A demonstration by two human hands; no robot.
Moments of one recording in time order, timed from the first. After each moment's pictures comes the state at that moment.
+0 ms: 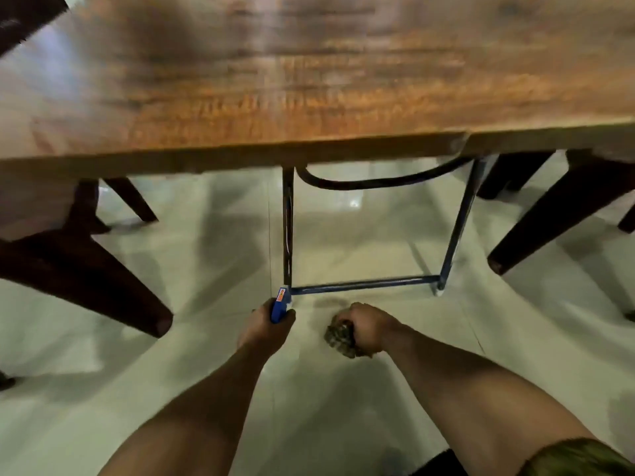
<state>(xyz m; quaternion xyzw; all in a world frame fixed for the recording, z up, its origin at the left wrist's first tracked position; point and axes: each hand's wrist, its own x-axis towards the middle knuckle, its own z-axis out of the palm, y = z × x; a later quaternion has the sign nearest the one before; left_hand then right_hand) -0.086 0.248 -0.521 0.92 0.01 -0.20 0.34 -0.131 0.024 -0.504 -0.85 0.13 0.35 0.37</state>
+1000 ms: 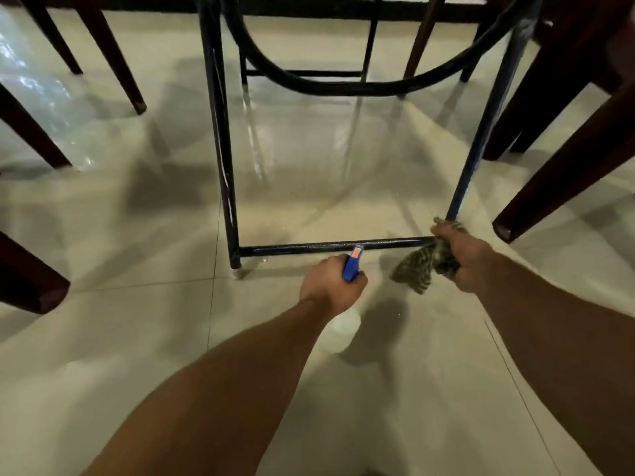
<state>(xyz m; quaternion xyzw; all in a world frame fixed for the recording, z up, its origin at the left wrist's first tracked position) -0.078 0.055 -0.674 0.90 -0.16 -0.17 0.37 -0.105 -0.177 -0.628 -0.57 0.50 -0.03 0.65</state>
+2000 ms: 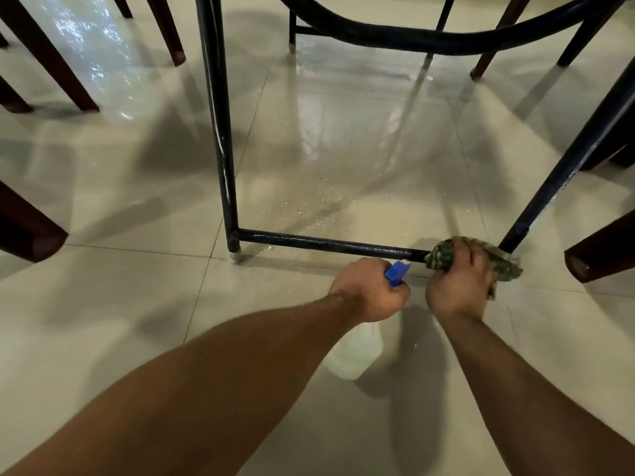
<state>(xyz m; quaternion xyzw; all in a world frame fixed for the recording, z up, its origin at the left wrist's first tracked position) -0.045 -0.009 -0.707 0.89 -0.15 -0.23 0.36 -0.074 -0.169 -0.738 -0.93 0.25 -0.11 0.23</state>
